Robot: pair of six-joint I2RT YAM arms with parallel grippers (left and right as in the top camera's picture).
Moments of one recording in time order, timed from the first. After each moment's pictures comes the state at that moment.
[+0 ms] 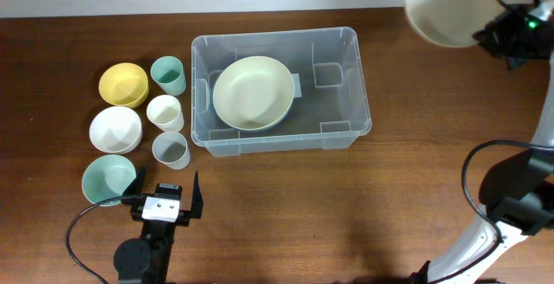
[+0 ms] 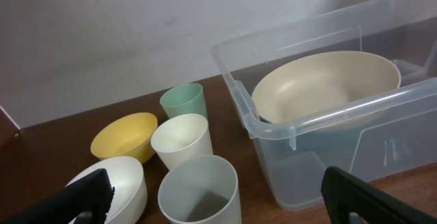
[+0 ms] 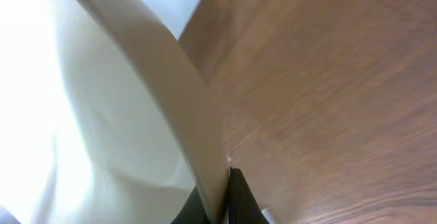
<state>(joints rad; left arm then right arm) 0.00 0.02 0.01 -0.07 0.08 0.23 -0.43 2.08 2.20 -1.15 -0.56 0.57</state>
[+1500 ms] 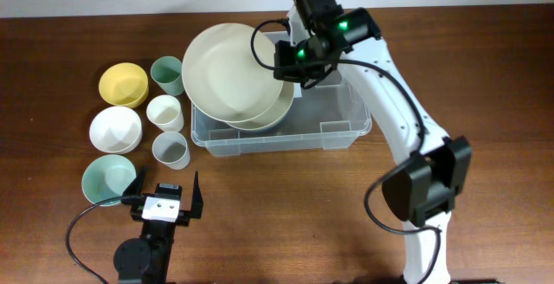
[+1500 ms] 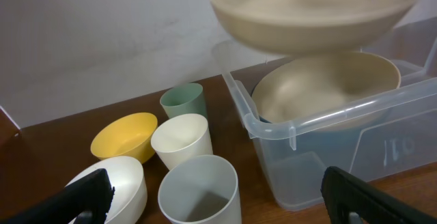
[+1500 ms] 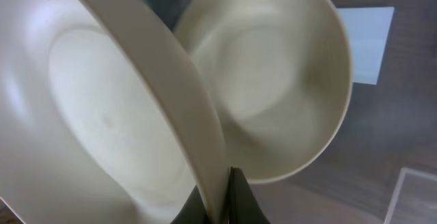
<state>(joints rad) 0.00 0.02 0.01 -0.07 0.09 0.23 0.41 2.18 2.20 -1.15 -0.39 0.41</state>
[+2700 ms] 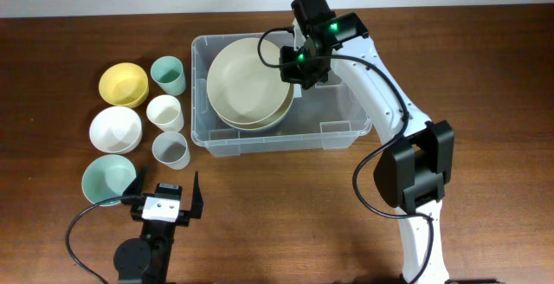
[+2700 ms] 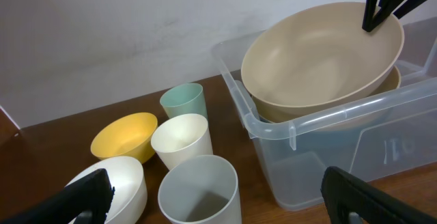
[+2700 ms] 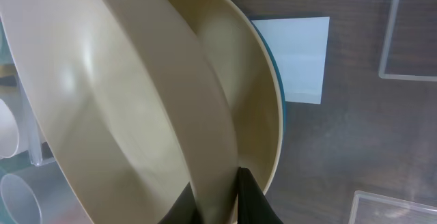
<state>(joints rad) 0.00 0.02 0.01 -0.07 0.08 0.23 0.39 2.28 2.20 -1.12 -0.28 0.41</state>
